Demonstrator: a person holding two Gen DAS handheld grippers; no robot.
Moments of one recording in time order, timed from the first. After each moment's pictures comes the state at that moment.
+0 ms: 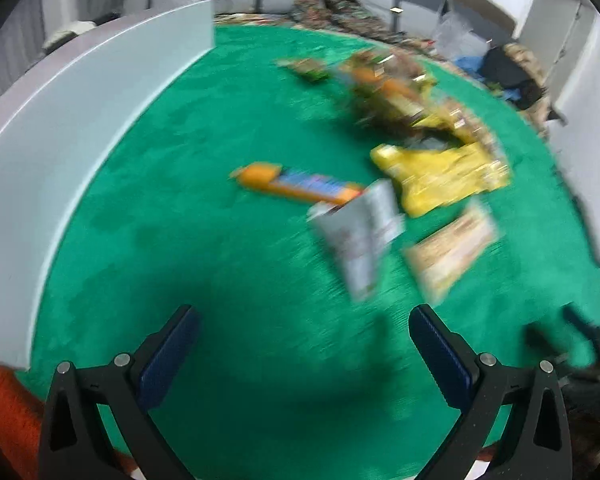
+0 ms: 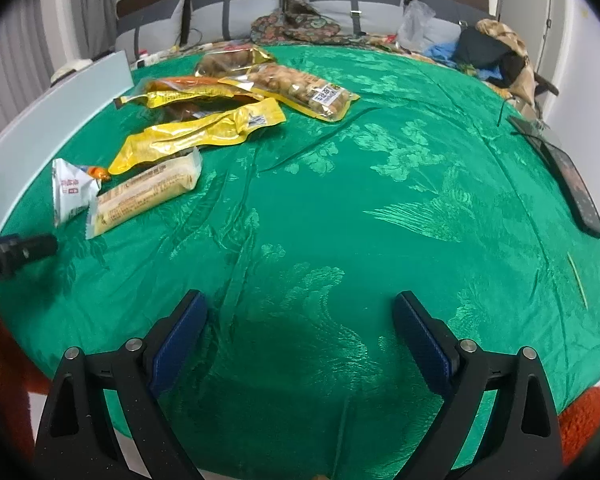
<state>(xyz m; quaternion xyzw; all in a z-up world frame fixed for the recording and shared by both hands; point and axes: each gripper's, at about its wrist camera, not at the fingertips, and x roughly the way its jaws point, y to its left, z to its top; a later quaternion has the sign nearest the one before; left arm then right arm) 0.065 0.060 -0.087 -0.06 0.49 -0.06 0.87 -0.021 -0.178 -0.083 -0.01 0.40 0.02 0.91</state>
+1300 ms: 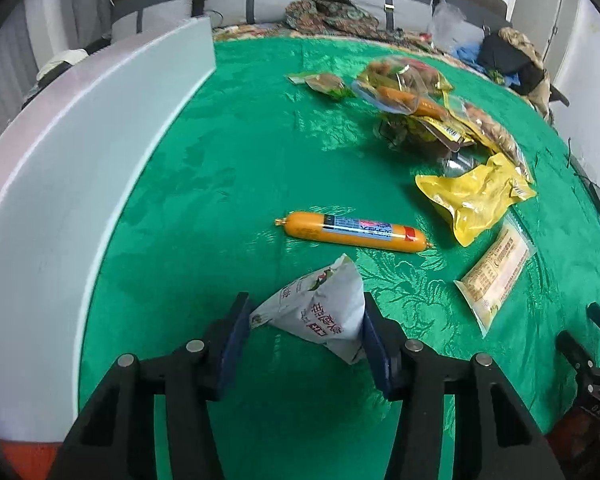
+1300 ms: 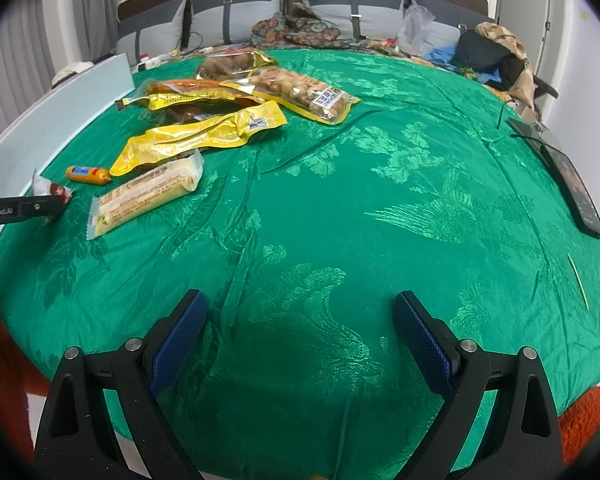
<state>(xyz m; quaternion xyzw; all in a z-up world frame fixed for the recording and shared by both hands) 0.087 0.084 -0.086 0.00 0.48 -0.05 0.88 -0.023 -0.176 -0.081 -0.01 0.40 0.01 0.92</state>
